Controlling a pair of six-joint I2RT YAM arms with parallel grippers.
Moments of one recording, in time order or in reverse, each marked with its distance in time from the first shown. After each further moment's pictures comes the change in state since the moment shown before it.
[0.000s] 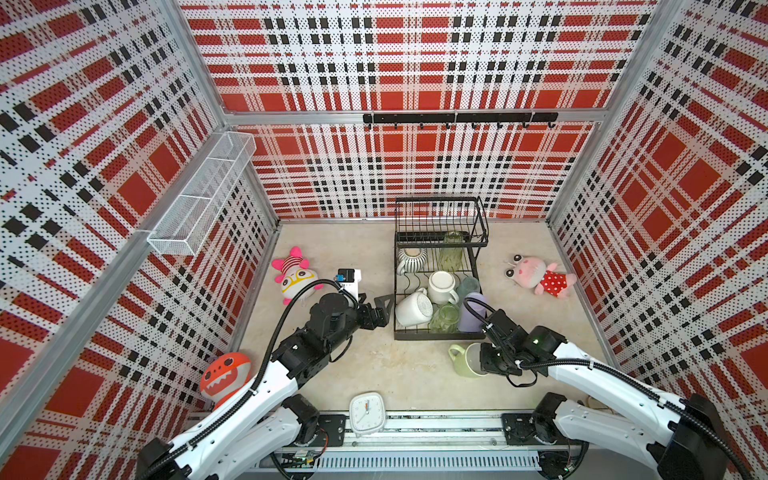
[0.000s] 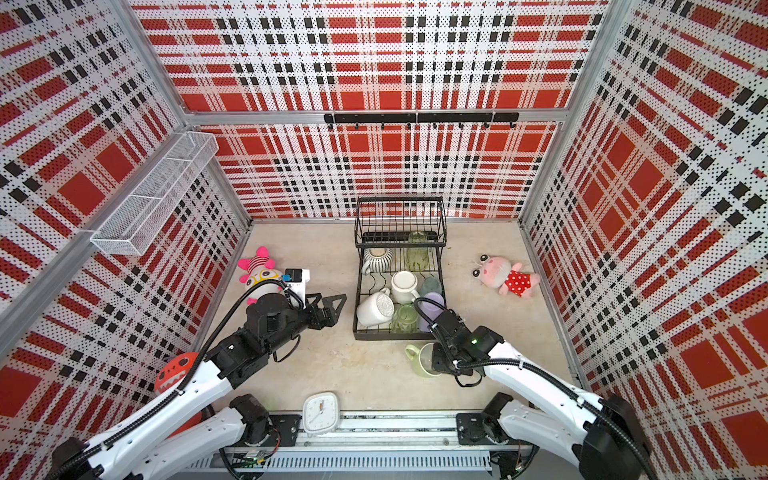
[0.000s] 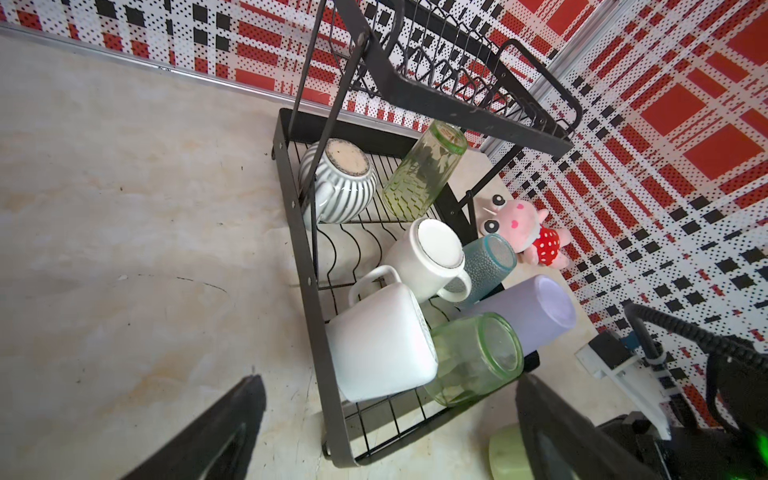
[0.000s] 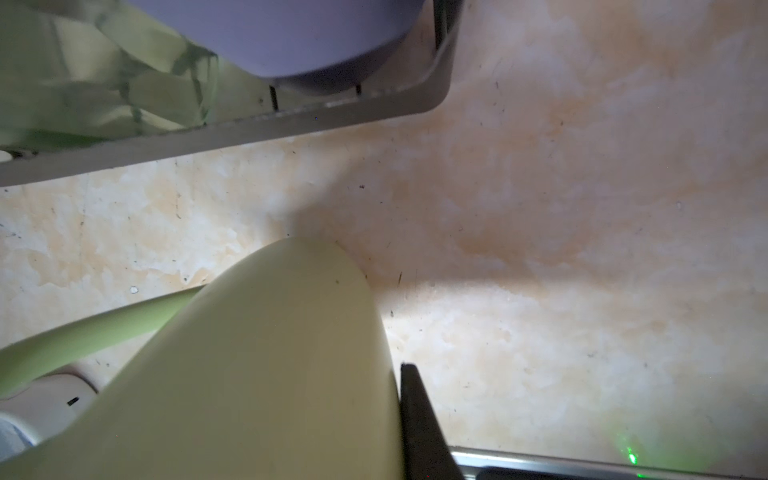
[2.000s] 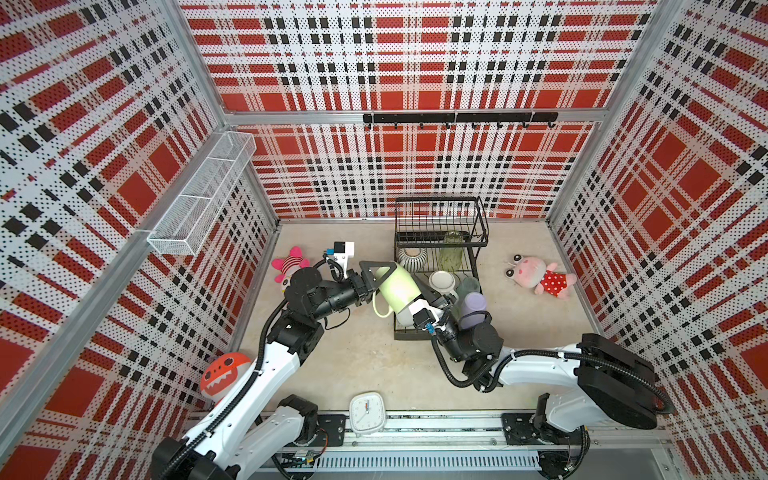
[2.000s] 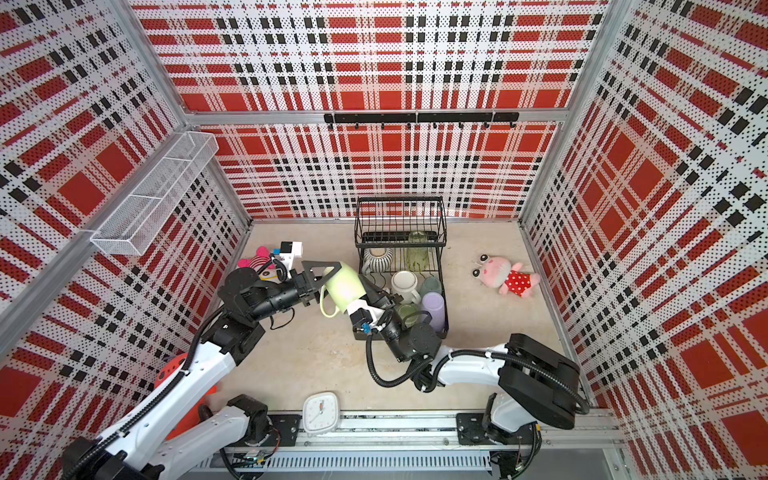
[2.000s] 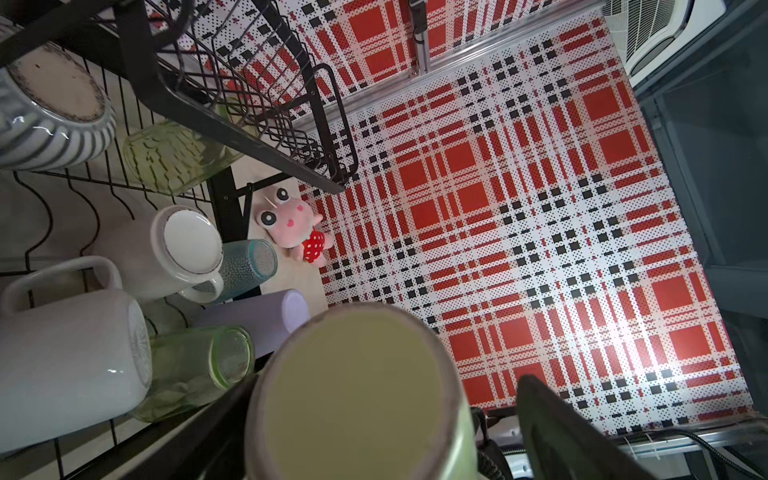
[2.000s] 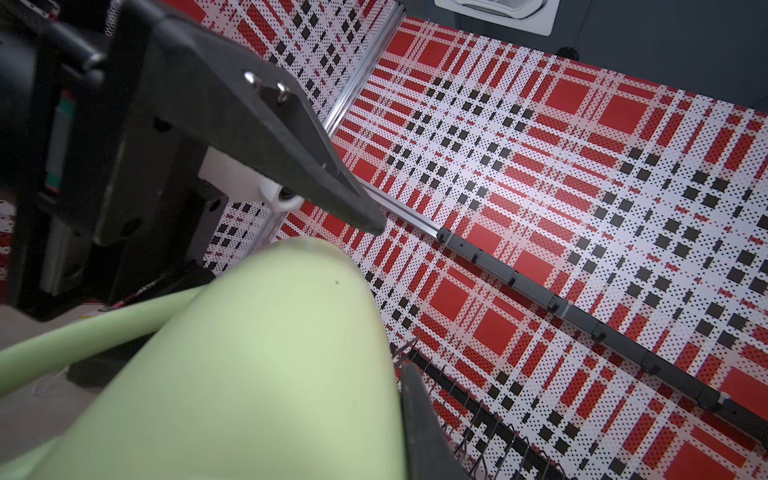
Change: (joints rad) left arm 0.224 0.129 0.109 0.371 0.695 -0.642; right arm 0.377 0.499 -0.012 2.249 0.392 -1.686
